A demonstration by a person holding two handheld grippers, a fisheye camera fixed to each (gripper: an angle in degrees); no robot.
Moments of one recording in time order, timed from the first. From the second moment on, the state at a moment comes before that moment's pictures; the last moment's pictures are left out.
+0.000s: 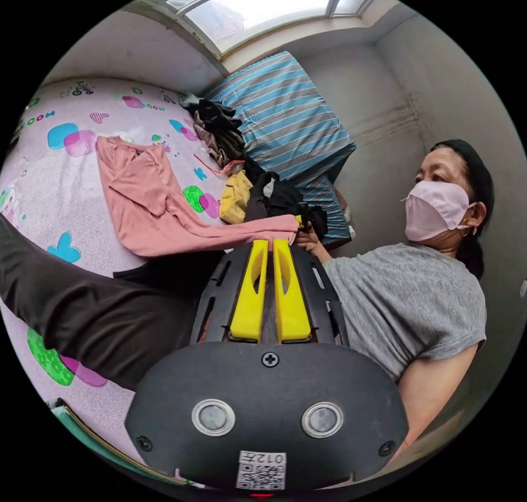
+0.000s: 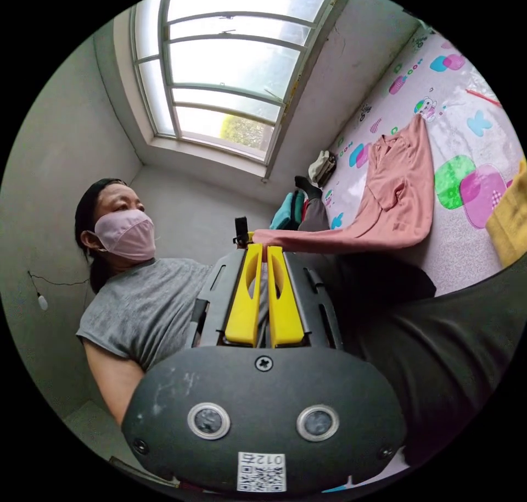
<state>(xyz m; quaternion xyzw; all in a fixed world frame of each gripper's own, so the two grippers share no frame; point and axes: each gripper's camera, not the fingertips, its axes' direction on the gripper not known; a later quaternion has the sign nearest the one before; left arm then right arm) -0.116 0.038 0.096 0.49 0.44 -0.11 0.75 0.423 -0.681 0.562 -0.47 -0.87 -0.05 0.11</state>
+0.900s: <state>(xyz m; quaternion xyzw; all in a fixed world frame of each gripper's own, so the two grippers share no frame) -0.407 -0.191 0.111 0.43 0.51 -0.30 0.68 -0.013 -0.658 0.600 -0.56 -0.81 -0.01 0.19</state>
